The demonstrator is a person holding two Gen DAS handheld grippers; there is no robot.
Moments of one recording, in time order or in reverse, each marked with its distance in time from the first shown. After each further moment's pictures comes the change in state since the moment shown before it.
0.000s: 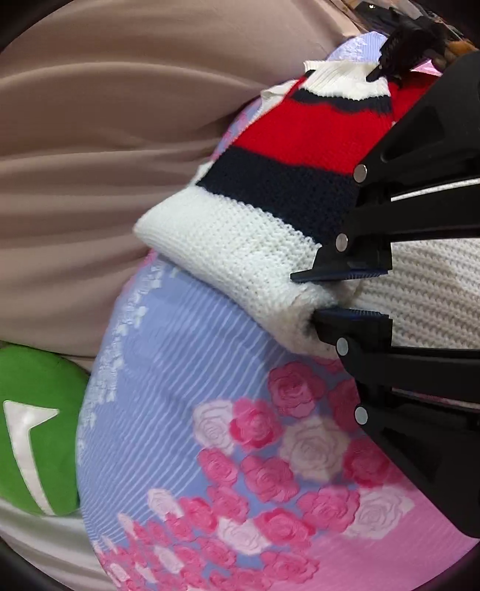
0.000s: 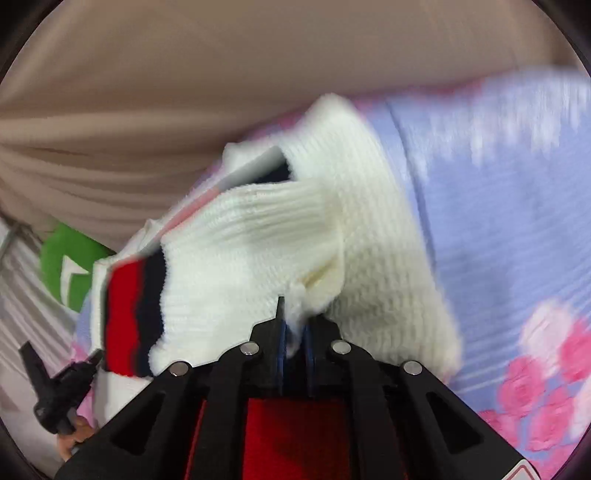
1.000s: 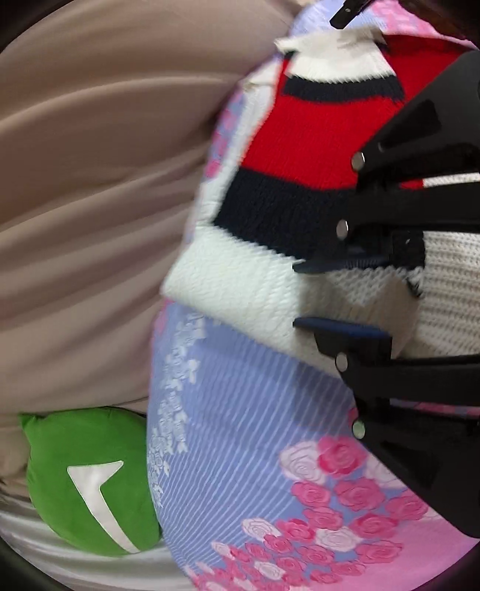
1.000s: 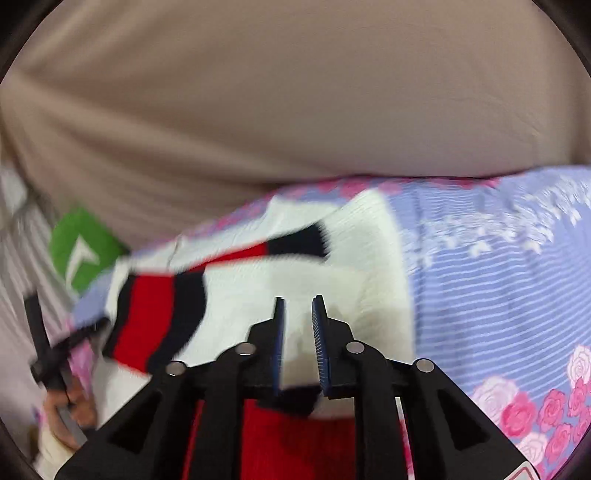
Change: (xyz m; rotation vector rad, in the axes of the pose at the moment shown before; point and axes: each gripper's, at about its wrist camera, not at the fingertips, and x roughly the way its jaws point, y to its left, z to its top) left arm 0.025 -0.049 0.011 0.252 -0.039 0.105; right arm 0.063 0.058 0.001 -0.396 -0.016 -0.166
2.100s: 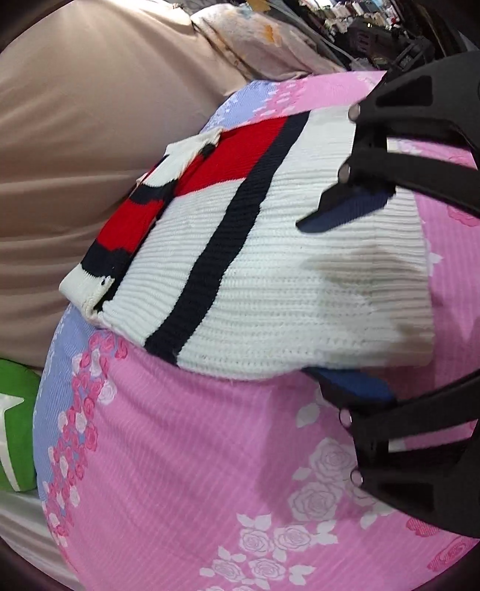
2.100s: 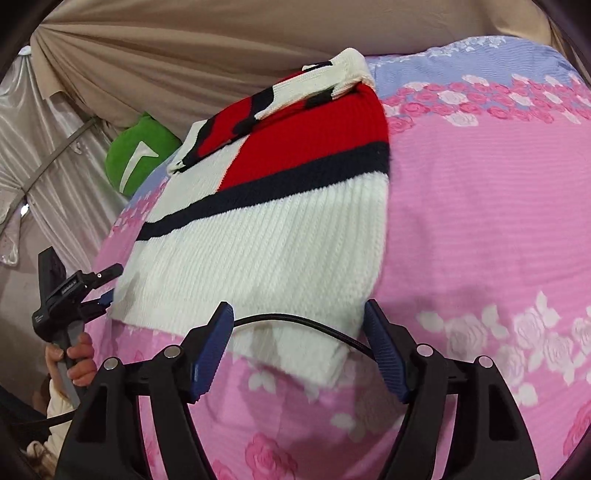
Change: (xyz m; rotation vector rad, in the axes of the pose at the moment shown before) left arm -0.197 0.071 -0.202 -0.147 0.186 -0.293; right arm -0.220 -0.019 -0.258 0.140 0.101 0.227
